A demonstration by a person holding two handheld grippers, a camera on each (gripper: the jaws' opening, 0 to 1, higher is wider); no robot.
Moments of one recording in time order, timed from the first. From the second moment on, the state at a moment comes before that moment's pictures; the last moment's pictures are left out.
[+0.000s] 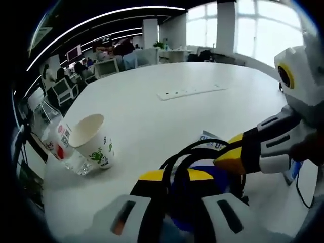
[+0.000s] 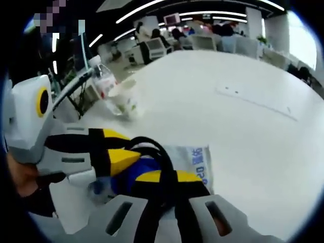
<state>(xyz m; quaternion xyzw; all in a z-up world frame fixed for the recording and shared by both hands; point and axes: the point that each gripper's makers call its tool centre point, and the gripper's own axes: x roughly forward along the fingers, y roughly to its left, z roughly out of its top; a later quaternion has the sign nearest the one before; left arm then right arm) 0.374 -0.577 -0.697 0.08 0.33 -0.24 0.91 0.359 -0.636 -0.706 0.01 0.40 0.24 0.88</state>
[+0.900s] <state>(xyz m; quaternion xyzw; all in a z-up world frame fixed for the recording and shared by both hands) 0.342 -0.575 -0.663 0.08 0.31 -0.24 0.92 0.328 -0.634 -0.675 0.01 0.38 0.26 0.89</state>
